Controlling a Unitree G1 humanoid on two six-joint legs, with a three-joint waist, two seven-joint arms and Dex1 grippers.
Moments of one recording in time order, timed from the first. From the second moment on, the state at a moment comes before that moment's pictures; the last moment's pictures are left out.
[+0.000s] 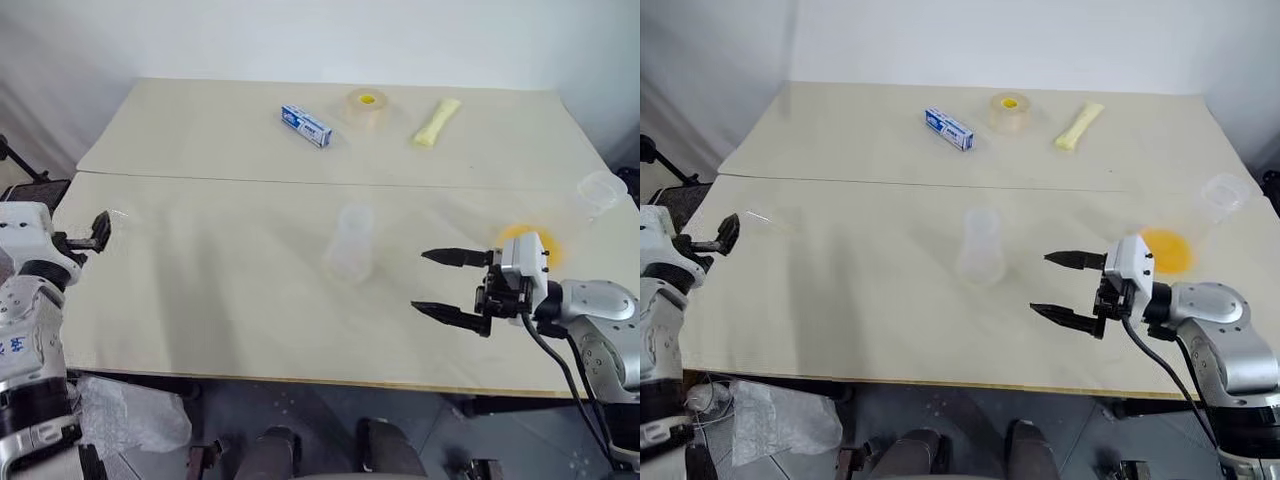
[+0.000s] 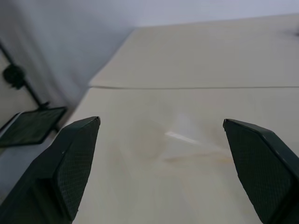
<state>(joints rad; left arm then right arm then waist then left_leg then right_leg) -0.38 0.67 0.53 0.32 -0.28 0.25 -0.22 -0.20 -0.76 -0.15 -0.20 0.57 0.26 1.17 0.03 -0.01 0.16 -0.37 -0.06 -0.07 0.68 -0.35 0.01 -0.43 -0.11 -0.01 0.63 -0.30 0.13</state>
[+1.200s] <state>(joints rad) -0.87 0.77 0.27 1.18 -0.11 0.02 -0.59 -0.16 -0.76 -0.17 -0.23 0.56 0.26 1.12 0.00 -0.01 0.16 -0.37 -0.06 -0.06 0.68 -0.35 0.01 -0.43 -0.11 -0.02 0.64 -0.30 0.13</state>
